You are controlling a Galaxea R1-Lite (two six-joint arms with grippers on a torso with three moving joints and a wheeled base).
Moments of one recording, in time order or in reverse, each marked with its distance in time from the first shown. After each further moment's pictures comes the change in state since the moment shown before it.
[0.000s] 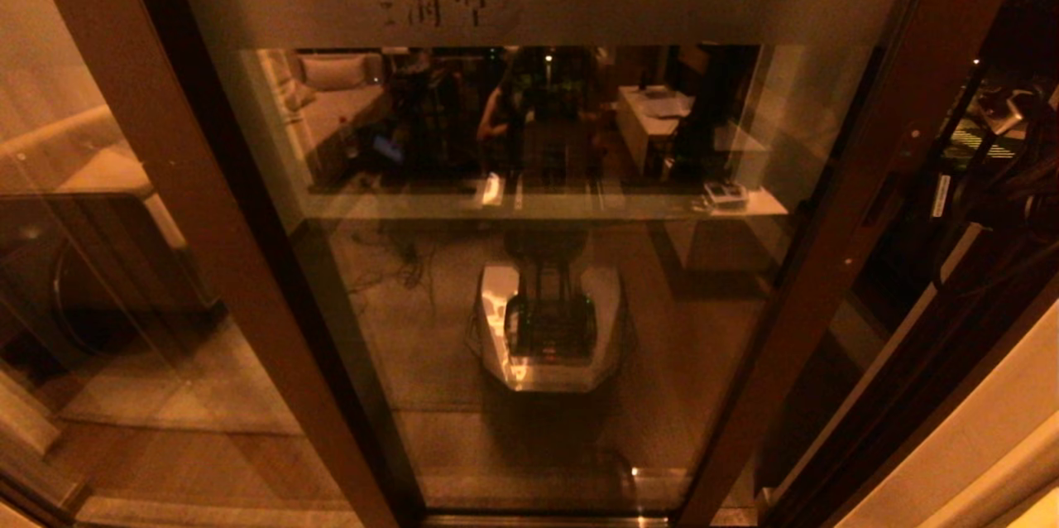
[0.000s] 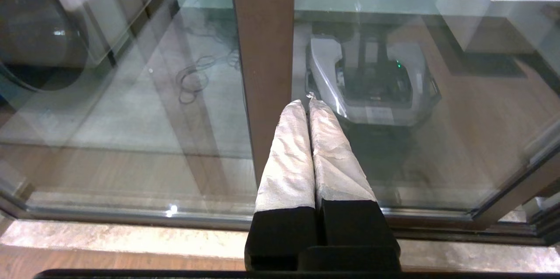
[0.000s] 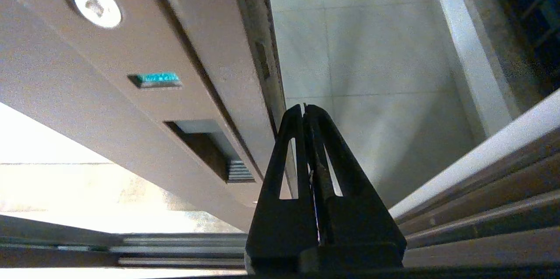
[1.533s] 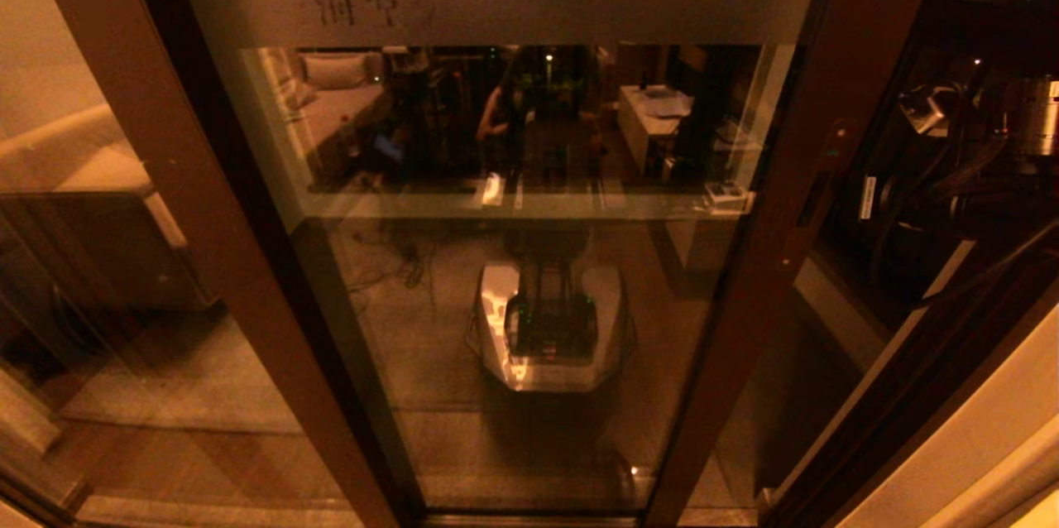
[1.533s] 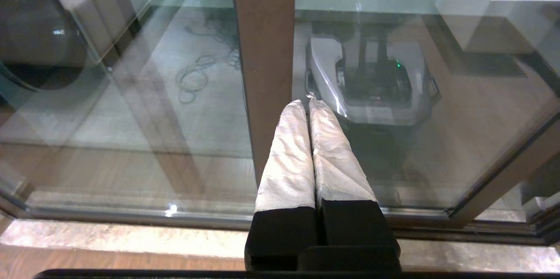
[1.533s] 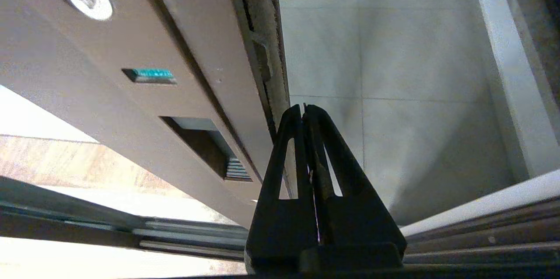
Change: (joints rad) left arm 0.000 0.000 0.000 0.000 0.000 0.000; right arm 0.194 -0.021 0.028 -0.012 -0.122 0.028
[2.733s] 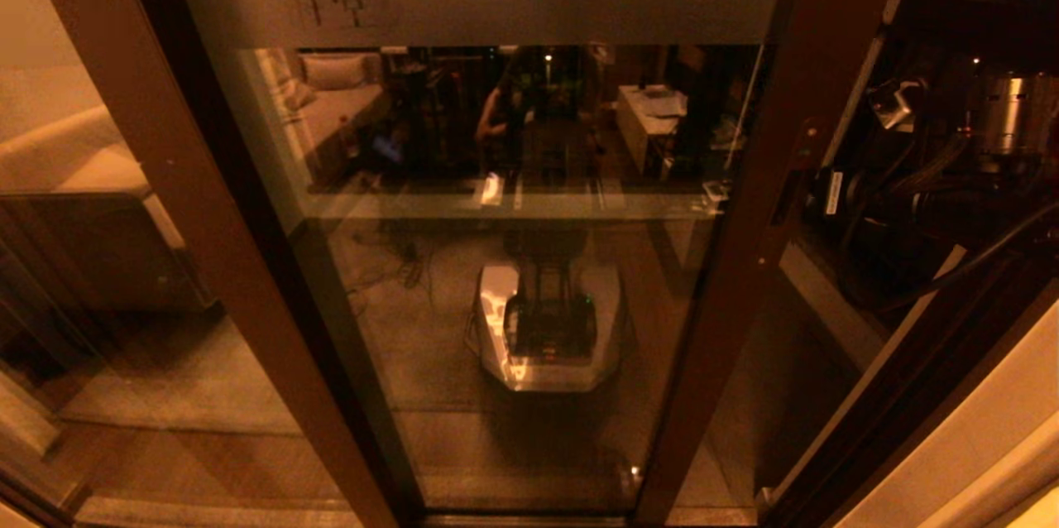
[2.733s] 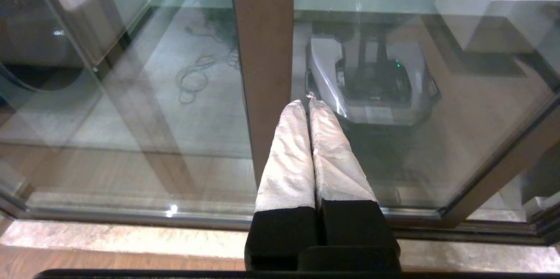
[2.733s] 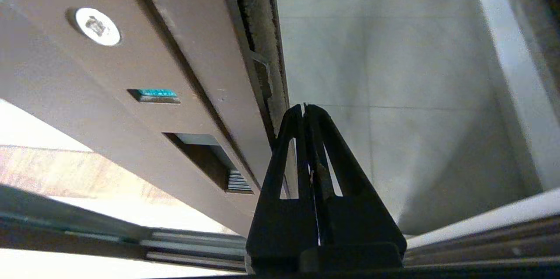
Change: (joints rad) left arm 0.000 0.000 0.000 0.000 0.000 0.000; right arm 0.123 0.014 -0.008 -0.036 -0.086 0.035
